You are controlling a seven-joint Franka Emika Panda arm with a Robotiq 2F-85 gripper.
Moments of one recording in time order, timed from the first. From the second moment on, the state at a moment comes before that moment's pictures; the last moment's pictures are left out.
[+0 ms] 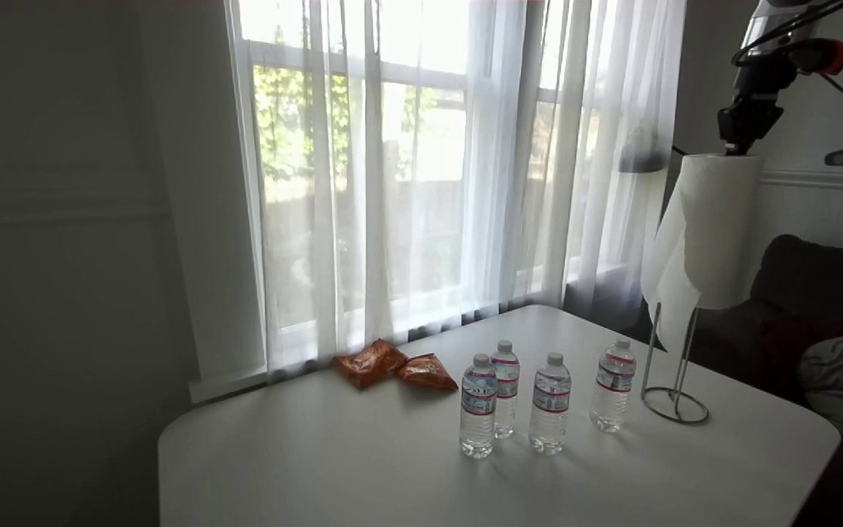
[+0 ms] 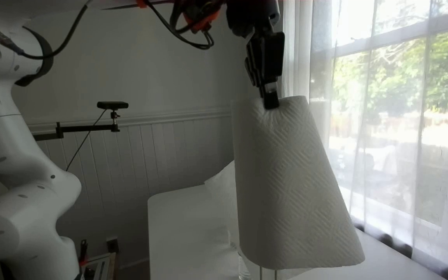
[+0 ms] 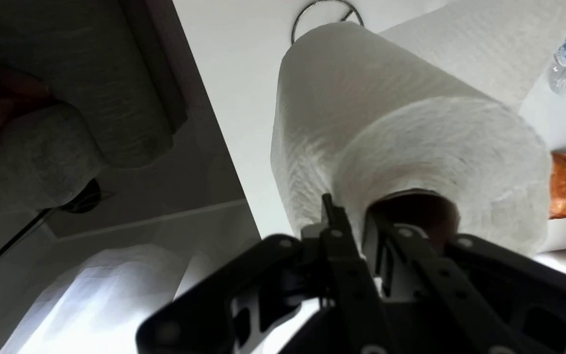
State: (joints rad) arm -0.23 -0.26 -0.25 -1.68 -0.12 1.62 -0.17
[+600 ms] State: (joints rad) arm -0.20 -0.24 -0.24 -1.54 -0.12 1.52 -0.17
